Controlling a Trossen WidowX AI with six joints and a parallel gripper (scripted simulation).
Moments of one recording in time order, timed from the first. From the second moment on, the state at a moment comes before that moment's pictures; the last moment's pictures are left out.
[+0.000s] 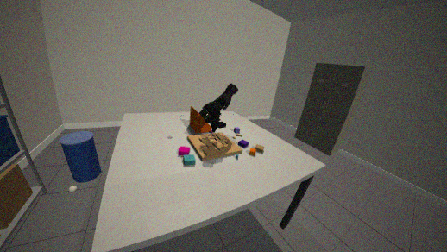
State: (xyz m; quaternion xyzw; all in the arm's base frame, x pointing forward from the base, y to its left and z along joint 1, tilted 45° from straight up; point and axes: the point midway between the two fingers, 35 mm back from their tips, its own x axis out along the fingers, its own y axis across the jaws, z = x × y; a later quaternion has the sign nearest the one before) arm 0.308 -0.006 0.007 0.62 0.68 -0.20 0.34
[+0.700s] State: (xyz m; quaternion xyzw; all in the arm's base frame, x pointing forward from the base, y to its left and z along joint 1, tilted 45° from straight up) arm 0.305 0.026 -0.029 0.62 0.68 -0.23 0.32
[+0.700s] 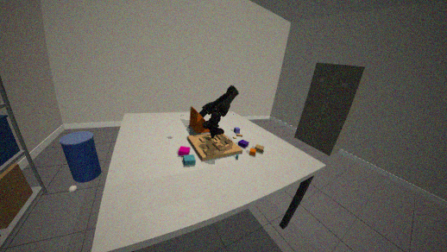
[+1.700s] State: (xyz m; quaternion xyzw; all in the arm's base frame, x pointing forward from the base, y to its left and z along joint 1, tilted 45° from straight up) arm 0.302 0.045 -0.032 0.63 0.67 -0.23 0.32
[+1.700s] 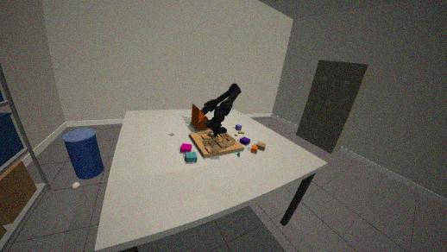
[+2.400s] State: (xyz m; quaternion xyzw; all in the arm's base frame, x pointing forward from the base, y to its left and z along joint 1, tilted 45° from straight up) arm 0.300 0.048 -0.030 0.49 0.71 0.01 0.51
